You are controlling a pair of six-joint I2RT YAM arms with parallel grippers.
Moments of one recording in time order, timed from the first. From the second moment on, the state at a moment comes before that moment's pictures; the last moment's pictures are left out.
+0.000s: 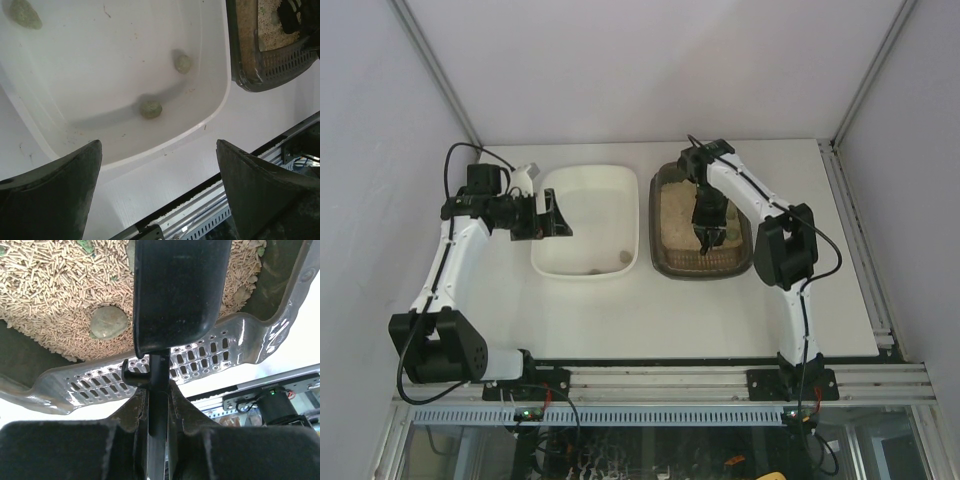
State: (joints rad) left arm 0.05 1.36 1.24 -0.89 0.56 -0.03; right arm 0.47 2.17 2.02 -1.58 0.10 0.74
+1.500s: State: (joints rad) left arm 0.05 1.43 1.21 -0.93 0.69 0.04; right arm 0.19 1.81 1.18 -0.48 -0.52 0.69
